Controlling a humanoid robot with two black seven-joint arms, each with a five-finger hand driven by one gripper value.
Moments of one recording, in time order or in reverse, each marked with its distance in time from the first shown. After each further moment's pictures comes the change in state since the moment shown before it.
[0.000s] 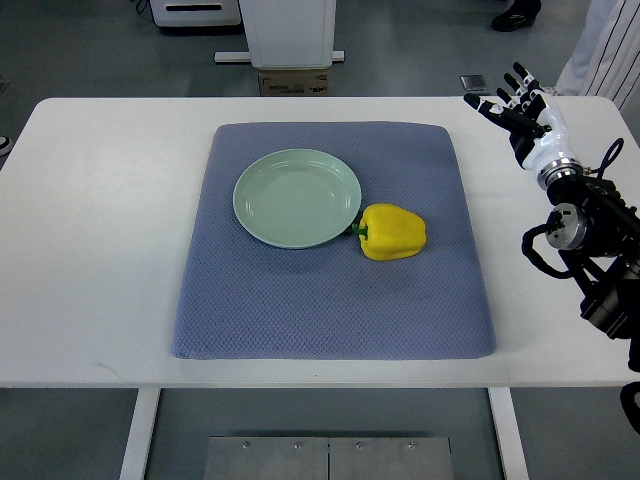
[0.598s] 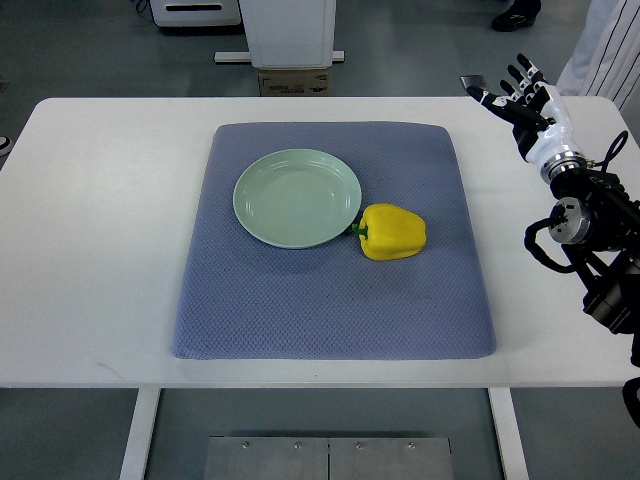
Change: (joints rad) left arm 0.002 0.000 0.000 0.002 -0.002 0.000 0.001; right arm 0.008 -0.001 0.000 0.001 0.000 0.001 0.003
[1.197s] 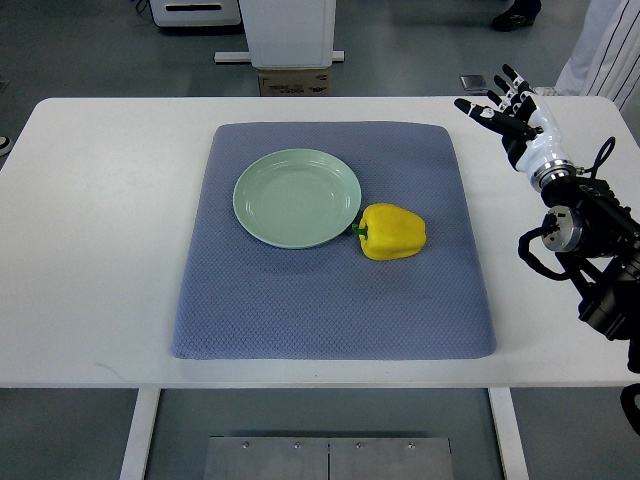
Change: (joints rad) left arm 0.000 0.000 0.000 0.000 0.000 0.000 -0.001; right arm -0.007 0.012 -0.043 0.003 0.000 0.017 -0.001
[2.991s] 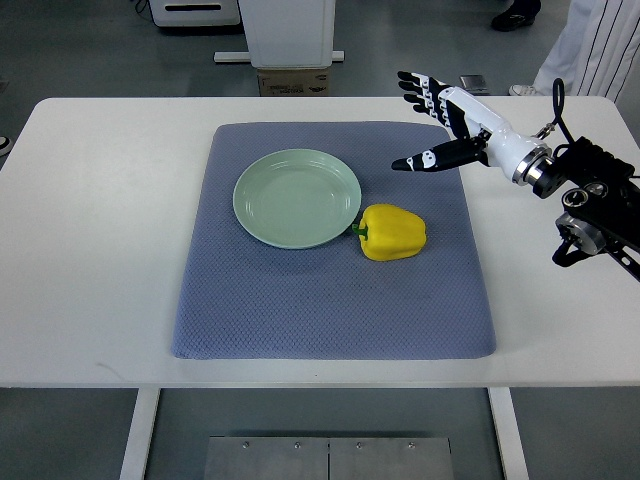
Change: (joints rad) left arm 0.000 0.000 0.000 0.000 0.000 0.000 0.000; right arm 0.170 -0.260 -0.560 0.316 -0.292 0.080 0.114
